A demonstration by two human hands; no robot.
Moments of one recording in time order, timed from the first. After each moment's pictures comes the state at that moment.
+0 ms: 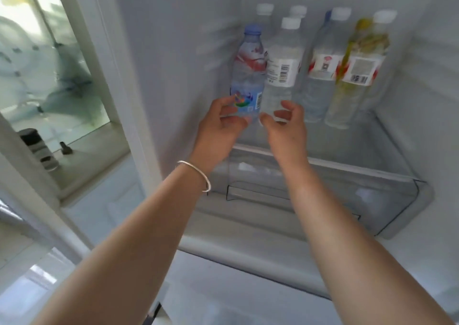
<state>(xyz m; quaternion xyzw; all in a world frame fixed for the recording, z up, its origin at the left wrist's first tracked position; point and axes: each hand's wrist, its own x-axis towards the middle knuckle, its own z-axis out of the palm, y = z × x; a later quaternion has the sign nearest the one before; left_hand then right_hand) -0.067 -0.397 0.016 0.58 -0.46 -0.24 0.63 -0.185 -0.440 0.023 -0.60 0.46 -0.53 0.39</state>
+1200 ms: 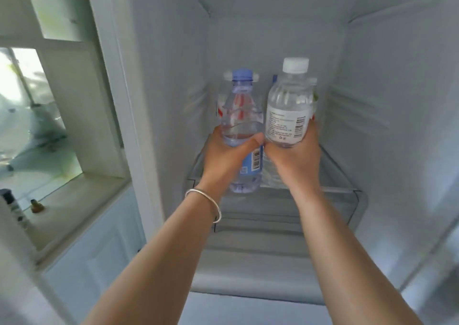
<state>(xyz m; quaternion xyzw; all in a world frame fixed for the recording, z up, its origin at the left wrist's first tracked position) -0.108 -0.358 0.080 0.48 -0.49 -0.30 0.66 -0.234 -0.371 0.092 -0.60 0.42 -0.63 0.25</state>
